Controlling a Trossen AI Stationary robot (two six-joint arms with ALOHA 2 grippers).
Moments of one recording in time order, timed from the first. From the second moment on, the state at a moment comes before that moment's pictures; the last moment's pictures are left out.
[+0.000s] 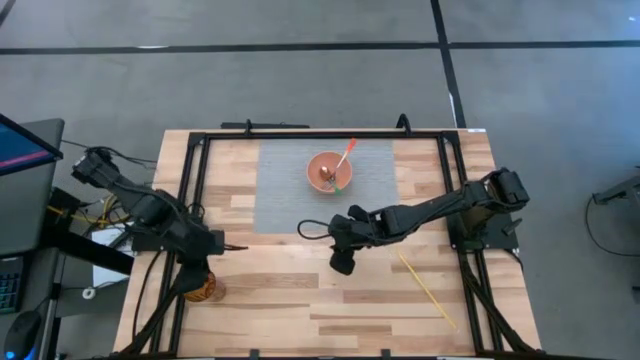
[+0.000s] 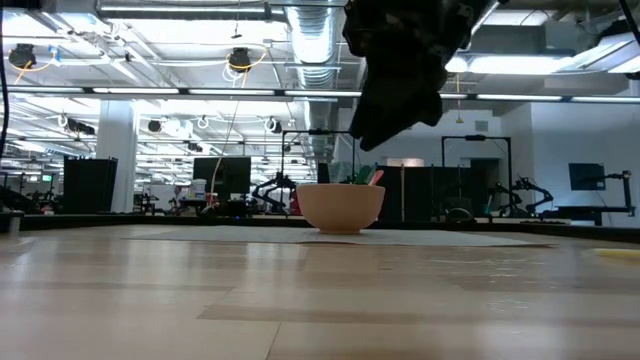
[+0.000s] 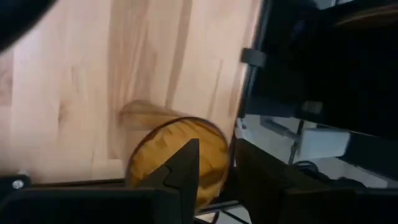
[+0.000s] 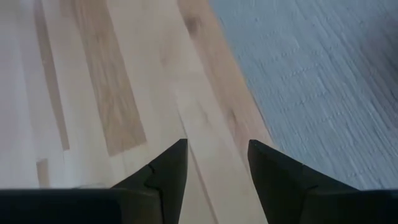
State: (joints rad) left arm -0.62 1.04 1.10 -1.17 0.25 -0.84; right arm 0.22 1.48 1.12 -0.43 0.18 0.56
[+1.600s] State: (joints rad) left arm -0.53 1.03 1.11 -1.18 0.33 -0.94; right arm 0.16 1.48 1.12 -0.35 0.18 0.56
